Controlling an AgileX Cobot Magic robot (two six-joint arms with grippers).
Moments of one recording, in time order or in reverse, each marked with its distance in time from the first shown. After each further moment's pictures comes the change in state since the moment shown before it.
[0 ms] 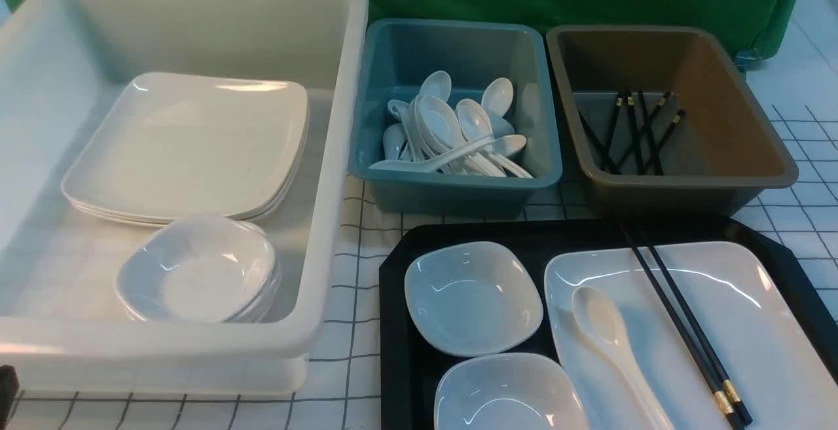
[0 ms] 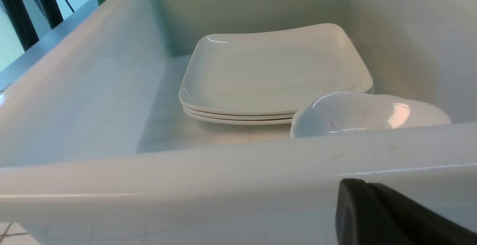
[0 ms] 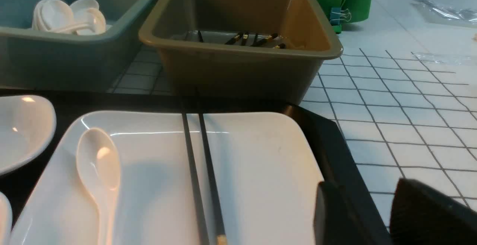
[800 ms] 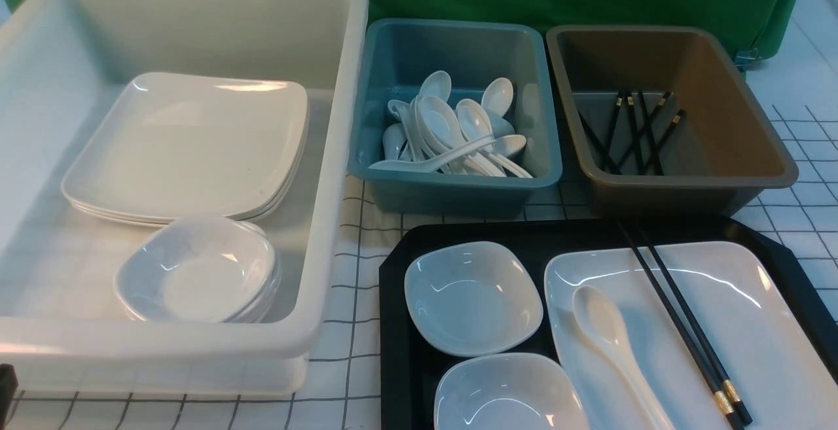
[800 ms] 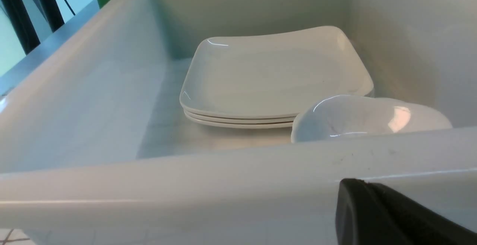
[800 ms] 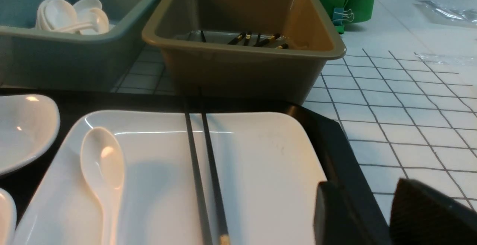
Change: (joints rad) right arm 0.008 0.000 0.000 0.000 0.000 0.000; left arm 0.000 0.000 0.000 0.000 -0.023 0.000
